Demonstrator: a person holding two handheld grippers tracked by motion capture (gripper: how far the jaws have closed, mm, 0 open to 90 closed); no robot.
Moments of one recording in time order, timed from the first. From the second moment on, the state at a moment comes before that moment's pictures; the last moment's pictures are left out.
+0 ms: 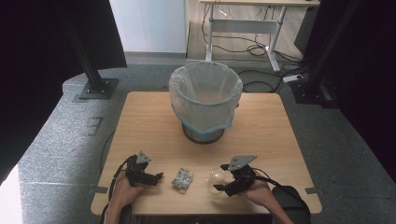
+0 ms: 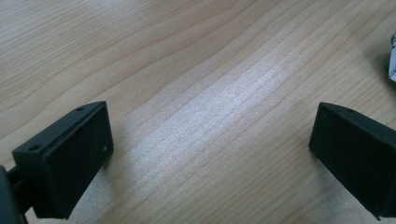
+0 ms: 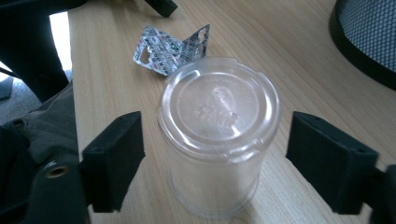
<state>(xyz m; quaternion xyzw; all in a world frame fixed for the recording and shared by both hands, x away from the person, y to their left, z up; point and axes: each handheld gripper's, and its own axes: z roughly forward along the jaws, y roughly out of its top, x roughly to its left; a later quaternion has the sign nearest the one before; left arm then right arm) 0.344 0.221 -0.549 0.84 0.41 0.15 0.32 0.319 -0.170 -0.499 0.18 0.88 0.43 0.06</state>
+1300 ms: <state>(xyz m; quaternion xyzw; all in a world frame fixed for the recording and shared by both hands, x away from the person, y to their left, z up) 0.345 0.221 -0.549 0.84 0.40 0.15 0.32 0.337 -0.179 -0.444 0.21 0.89 0.41 0.08</state>
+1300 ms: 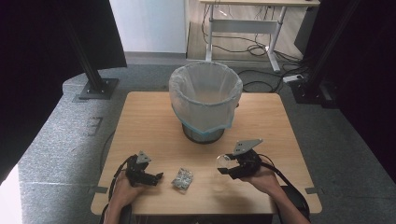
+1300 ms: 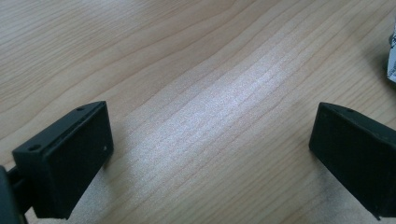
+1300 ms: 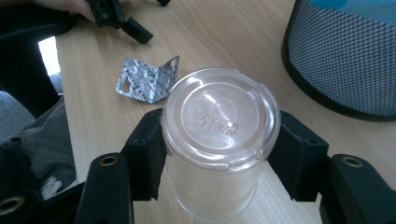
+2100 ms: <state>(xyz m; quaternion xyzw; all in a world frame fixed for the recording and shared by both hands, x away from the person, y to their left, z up) 0.345 0.220 -0.549 0.85 0.40 0.15 0.32 0.364 -0.180 -0.393 0.23 0.88 0.41 0.07</state>
